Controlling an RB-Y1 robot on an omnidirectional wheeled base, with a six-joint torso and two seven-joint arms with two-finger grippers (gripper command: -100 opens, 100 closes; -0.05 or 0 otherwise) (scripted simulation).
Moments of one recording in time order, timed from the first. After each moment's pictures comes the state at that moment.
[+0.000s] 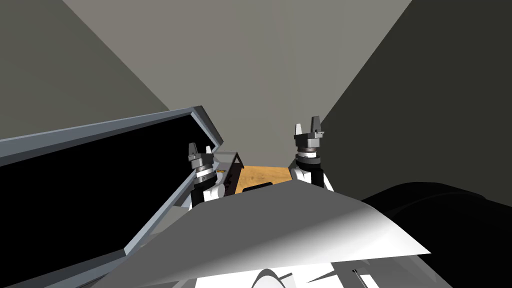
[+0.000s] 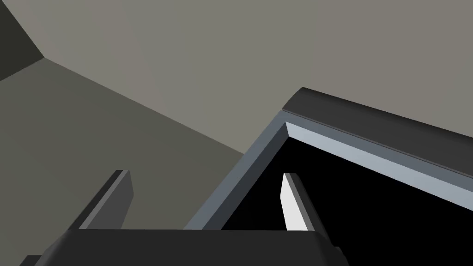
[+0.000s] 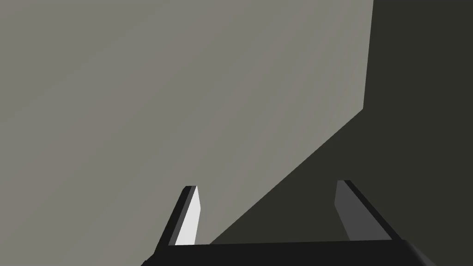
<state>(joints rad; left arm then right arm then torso) 0.47 -0.02 -0.05 -2.21 0.08 -0.45 -0.02 0.53 0.01 -0.06 -2.40 0.06 -0.57 -0.08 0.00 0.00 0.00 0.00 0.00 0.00</state>
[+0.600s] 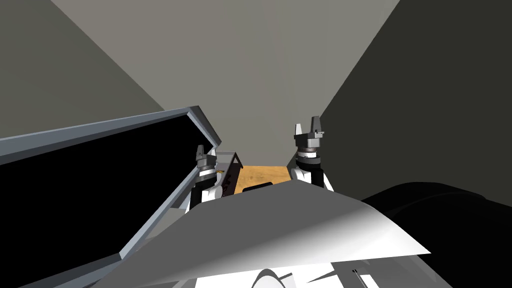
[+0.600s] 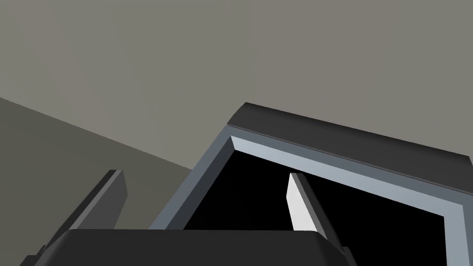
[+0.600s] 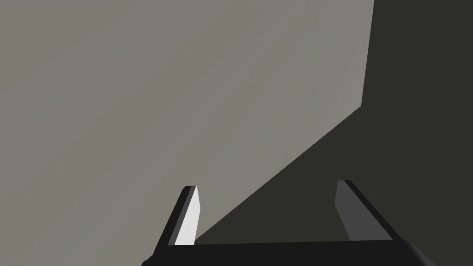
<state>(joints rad) 0.46 0.09 -0.05 -2.16 0.18 -0.34 -0.05 0.53 0.01 -0.06 -2.40 0.06 -0.57 -0.08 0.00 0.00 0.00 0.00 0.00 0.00</state>
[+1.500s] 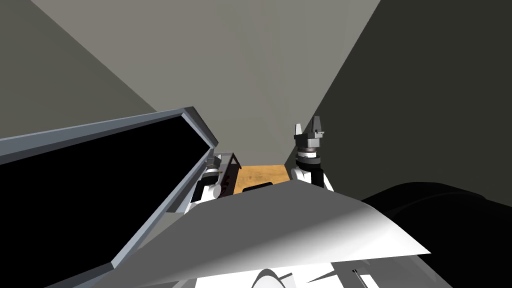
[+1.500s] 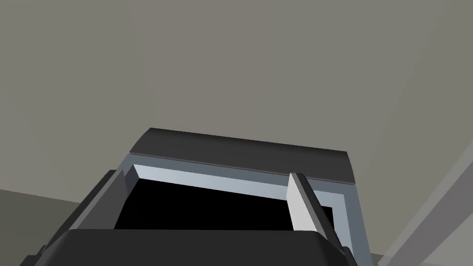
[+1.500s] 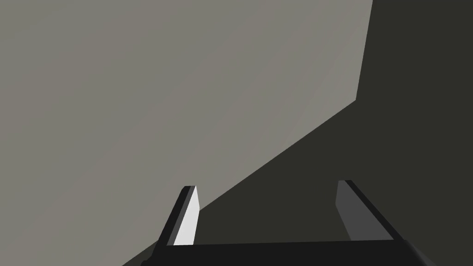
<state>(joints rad) 0.38 0.21 -0.03 -1.99 0.32 -0.16 -0.12 0.53 0.01 -0.06 -2.40 0.06 -0.57 -0.08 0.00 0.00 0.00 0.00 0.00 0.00</state>
